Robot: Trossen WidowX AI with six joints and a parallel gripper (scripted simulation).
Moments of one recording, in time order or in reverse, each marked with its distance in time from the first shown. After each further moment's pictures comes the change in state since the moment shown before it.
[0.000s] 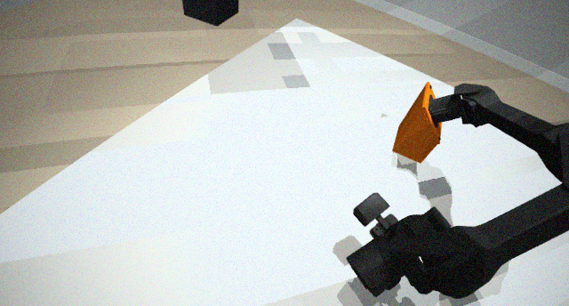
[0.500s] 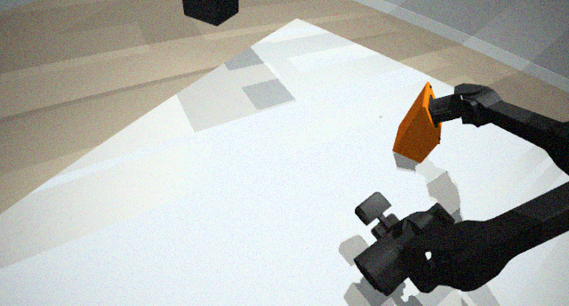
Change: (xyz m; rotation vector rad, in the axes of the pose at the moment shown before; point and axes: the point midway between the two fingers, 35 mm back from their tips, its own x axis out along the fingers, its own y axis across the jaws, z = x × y) arm 0.002 0.000 -0.001 0.005 -0.056 -0.009
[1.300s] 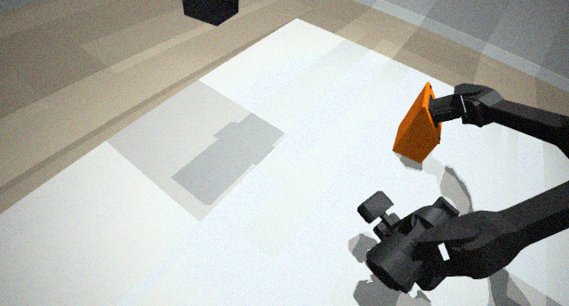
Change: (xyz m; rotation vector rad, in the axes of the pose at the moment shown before) arm 0.004 0.000 -0.002 0.007 -0.093 -0.009
